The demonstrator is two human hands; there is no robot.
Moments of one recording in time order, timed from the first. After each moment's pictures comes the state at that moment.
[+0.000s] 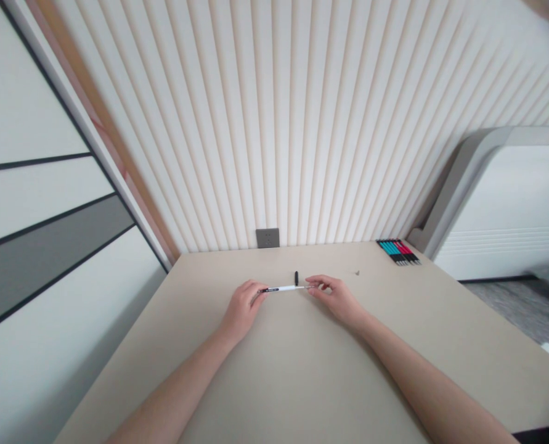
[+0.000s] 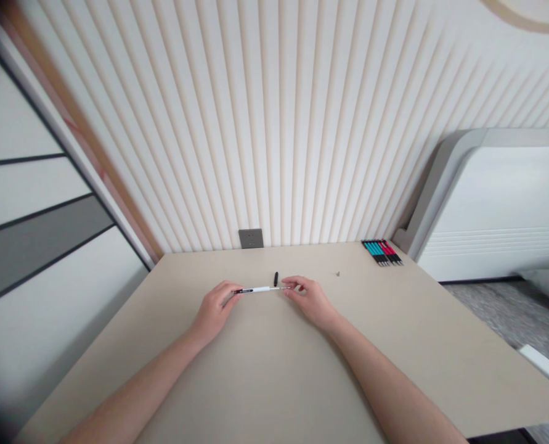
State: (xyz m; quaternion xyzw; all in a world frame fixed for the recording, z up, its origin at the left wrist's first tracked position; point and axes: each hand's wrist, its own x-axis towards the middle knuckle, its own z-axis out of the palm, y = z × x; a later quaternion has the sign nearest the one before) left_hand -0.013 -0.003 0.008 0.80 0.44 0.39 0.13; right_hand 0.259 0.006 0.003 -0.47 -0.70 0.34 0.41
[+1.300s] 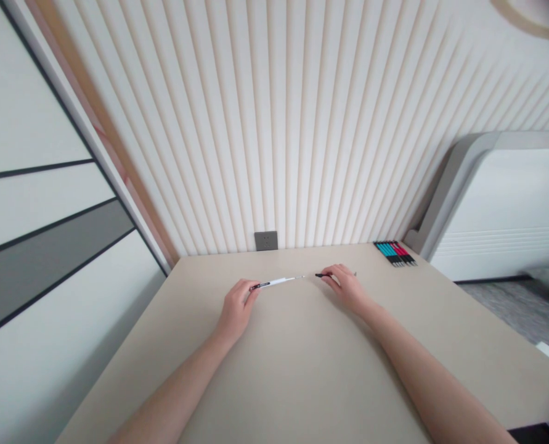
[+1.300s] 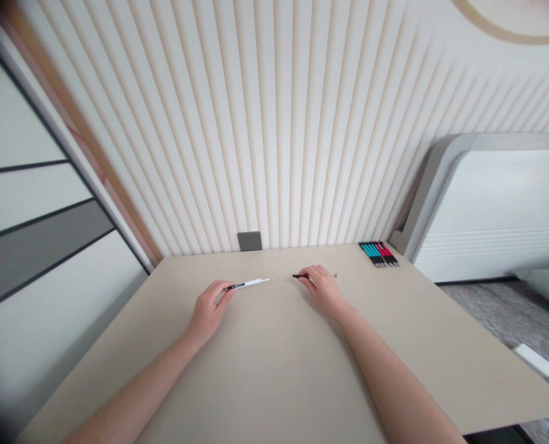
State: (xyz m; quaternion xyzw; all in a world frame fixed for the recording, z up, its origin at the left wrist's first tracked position) left_hand -0.018 0.000 0.006 0.76 0.47 0.43 0.08; right_hand 0.302 0.035 -0.004 -0.47 -0.80 0.11 0.36
